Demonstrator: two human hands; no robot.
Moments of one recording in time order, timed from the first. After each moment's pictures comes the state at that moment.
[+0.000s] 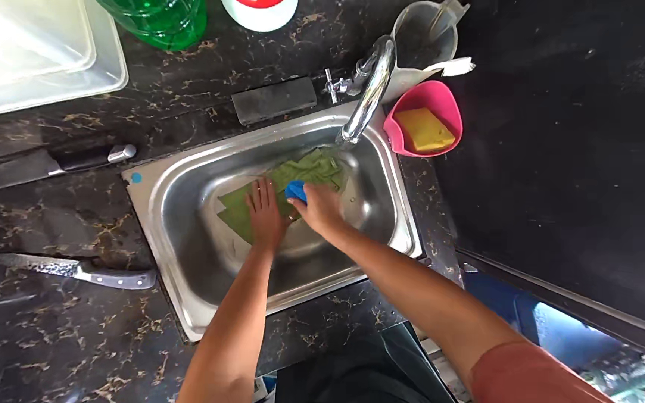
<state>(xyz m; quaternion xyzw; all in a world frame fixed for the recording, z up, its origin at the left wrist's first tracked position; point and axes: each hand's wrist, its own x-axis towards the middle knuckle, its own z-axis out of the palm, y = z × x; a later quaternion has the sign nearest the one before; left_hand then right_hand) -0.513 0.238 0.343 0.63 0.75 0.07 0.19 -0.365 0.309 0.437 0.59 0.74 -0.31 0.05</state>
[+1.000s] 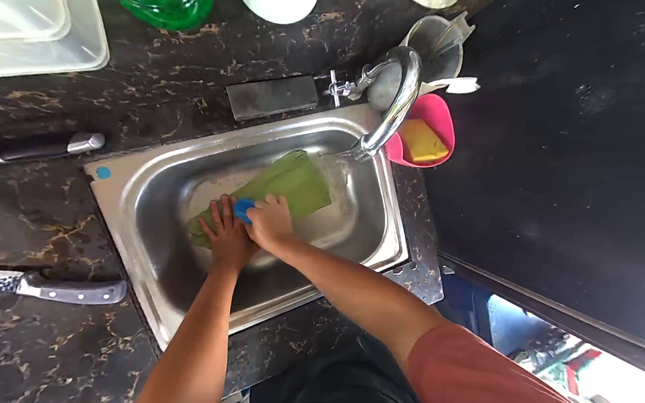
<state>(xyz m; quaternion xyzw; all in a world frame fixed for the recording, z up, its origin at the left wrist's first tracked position) -0.559 0.191 0.355 0.59 0.76 -0.06 0.27 -0.441 0.283 0.407 0.49 0.81 -0.31 0.08</state>
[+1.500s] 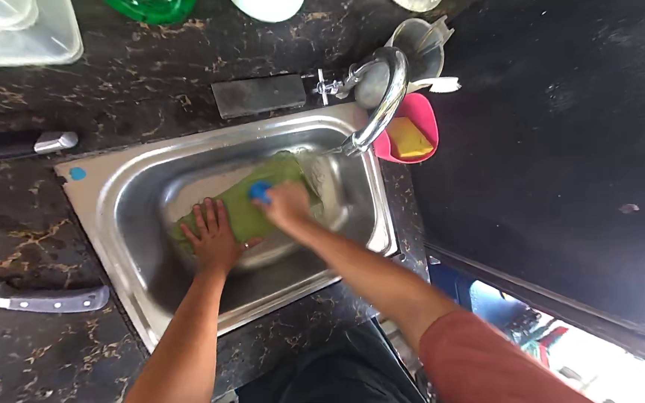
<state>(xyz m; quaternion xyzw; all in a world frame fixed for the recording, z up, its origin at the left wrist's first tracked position) -0.564 0.183 0.355 0.57 0.77 -0.08 0.27 -0.396 0.311 0.405 0.53 0.79 -0.28 0.06</state>
